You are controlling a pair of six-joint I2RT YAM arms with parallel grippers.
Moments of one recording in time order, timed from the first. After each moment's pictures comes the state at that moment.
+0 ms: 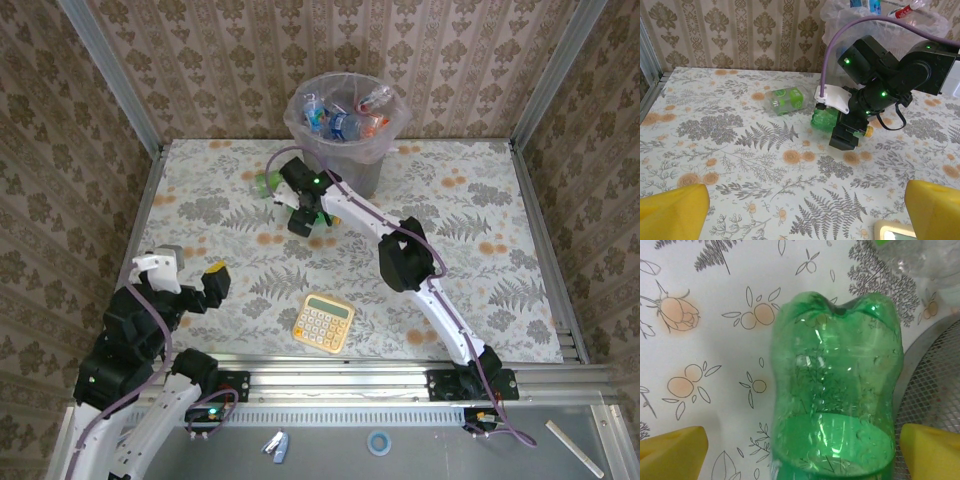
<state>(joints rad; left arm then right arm) -0.47 0.29 0.85 -0.85 -0.14 -0.21 0.67 2.59 2.45 -0.96 0.17 -0.51</state>
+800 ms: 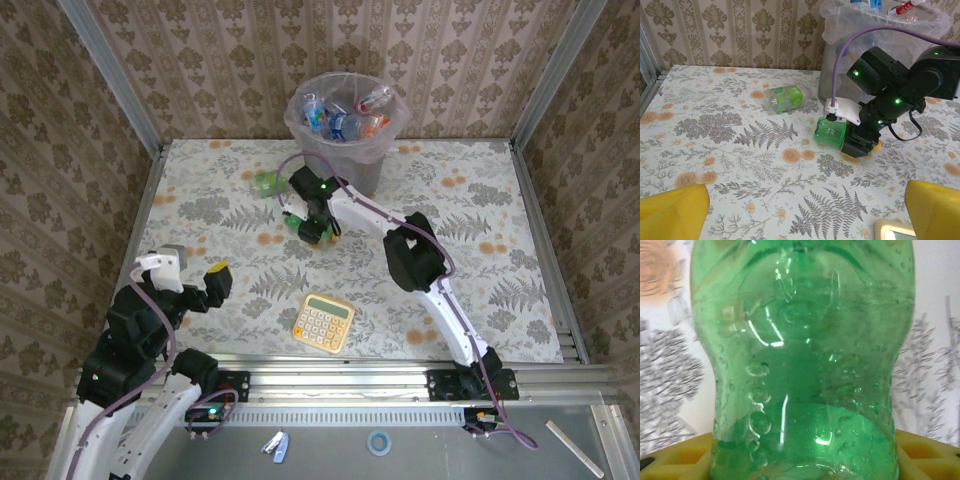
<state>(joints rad) -0.47 0.29 0.84 -0.84 -0.14 -0.21 0.67 2.45 2.14 -0.90 0.04 -0.43</state>
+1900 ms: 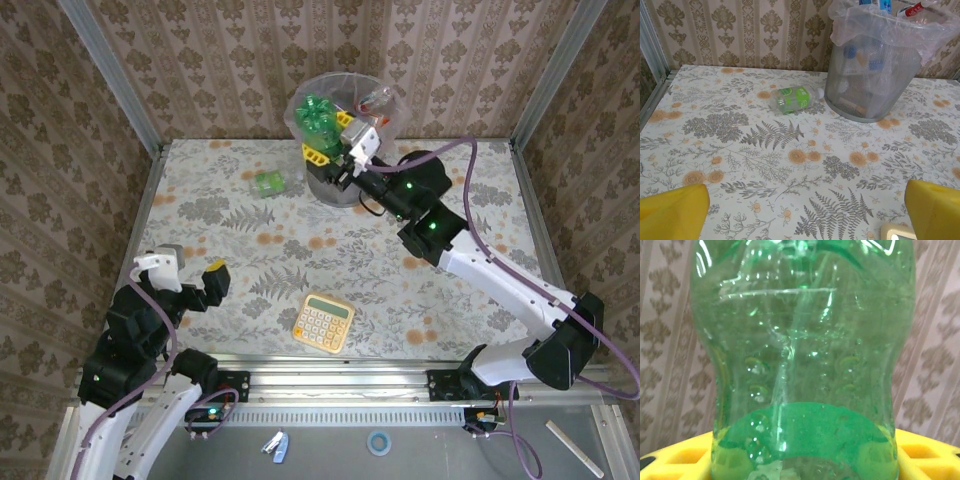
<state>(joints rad) -0.44 0.29 0.84 -0.84 -0.14 -0.21 0.71 1.37 1.31 0.44 -0.13 -0.28</state>
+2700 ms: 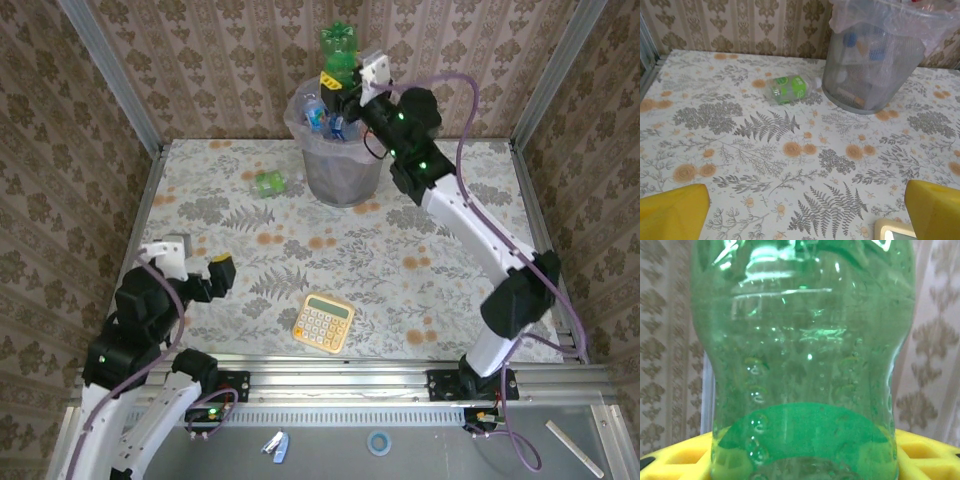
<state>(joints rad) -0.43 0.43 0.88 -0.83 -0.10 -0.24 0.46 1.75 1.81 0.19 -0.08 -0.12</state>
